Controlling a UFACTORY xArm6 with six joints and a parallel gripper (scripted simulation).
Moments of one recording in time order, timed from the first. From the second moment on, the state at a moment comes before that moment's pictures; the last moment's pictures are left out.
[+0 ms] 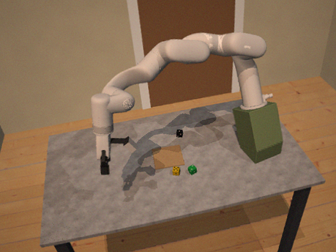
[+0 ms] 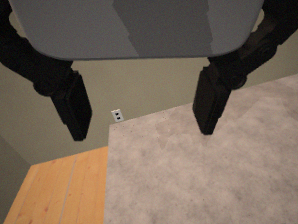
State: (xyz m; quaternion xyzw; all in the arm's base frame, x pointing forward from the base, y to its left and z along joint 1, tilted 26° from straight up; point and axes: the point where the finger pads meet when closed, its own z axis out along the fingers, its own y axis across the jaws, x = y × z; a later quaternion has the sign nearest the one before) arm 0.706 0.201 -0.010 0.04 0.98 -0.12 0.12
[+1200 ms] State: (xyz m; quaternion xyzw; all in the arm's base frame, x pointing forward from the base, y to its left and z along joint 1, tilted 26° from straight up) arm 0.629 -0.010 0.039 0.38 0.90 -0.17 0.16
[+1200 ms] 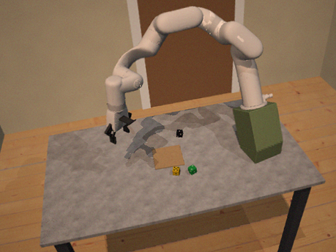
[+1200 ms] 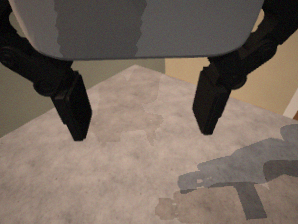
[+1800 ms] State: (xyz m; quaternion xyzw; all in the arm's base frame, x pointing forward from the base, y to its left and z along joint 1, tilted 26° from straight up) arm 0.472 -0.105 0.042 0.58 0.78 -0.16 0.18
